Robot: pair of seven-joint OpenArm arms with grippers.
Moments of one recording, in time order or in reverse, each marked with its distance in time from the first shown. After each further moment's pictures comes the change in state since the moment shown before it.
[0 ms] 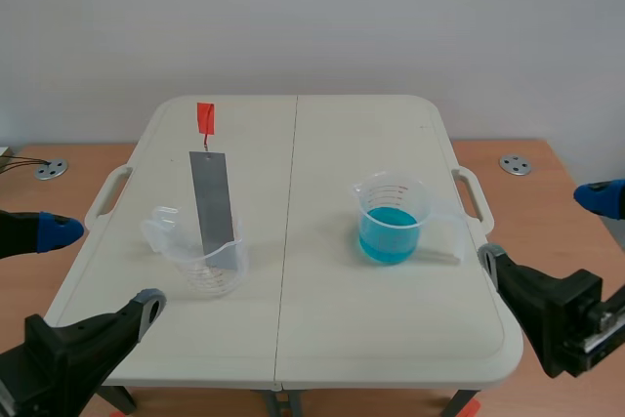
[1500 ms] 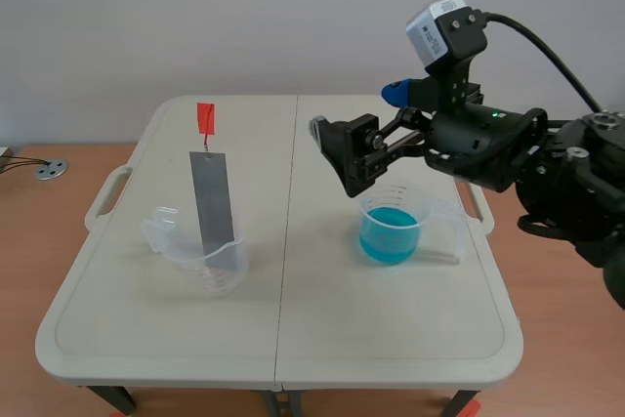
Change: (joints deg) left arm 17.9 0.0 0.0 -0.3 12.4 5.7 10.3; right arm 54.2 -6.4 -36.9 -31.5 8.2 1.5 -3.7
